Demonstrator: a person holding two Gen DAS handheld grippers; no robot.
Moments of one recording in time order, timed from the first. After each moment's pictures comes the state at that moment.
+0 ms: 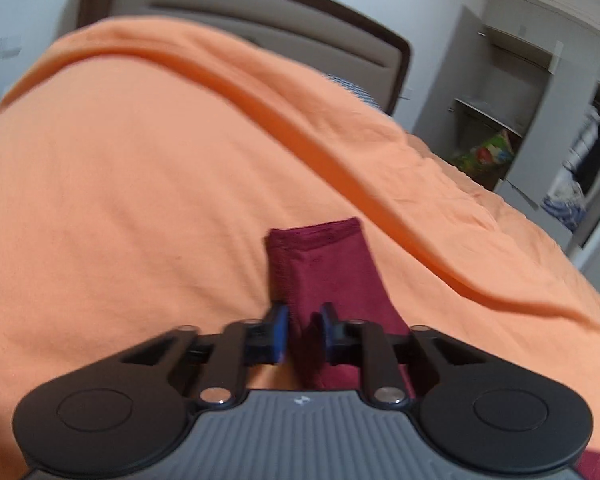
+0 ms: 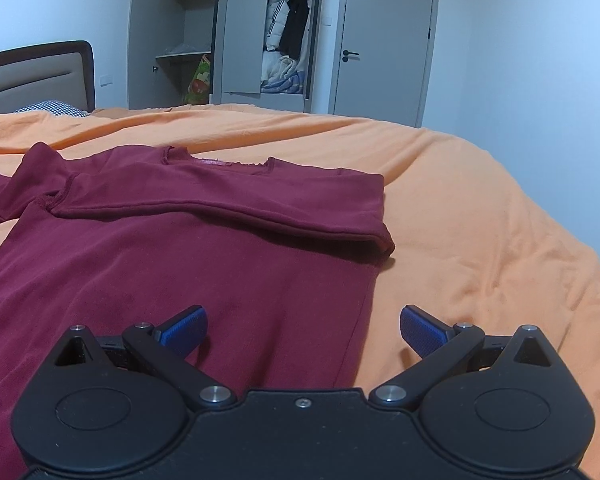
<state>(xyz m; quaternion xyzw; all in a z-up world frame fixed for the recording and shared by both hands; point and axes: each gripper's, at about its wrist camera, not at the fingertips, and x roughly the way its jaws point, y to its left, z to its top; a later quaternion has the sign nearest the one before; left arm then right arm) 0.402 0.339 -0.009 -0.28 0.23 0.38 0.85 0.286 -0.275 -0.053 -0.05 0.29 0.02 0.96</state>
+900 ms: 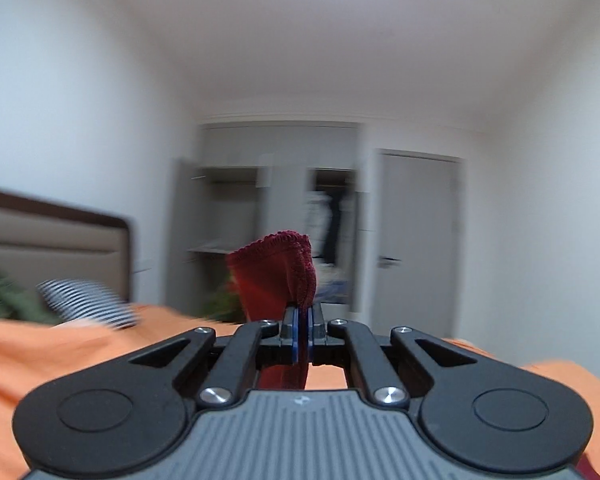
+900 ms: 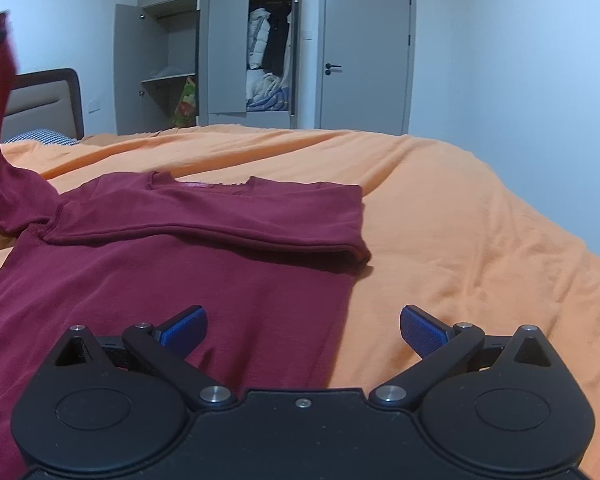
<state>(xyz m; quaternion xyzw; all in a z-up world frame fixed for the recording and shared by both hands) 0.385 0.092 0.137 -0.02 -0.01 0.04 1.00 0.276 -0.296 -0.049 -0.01 0.26 0.01 0.96</state>
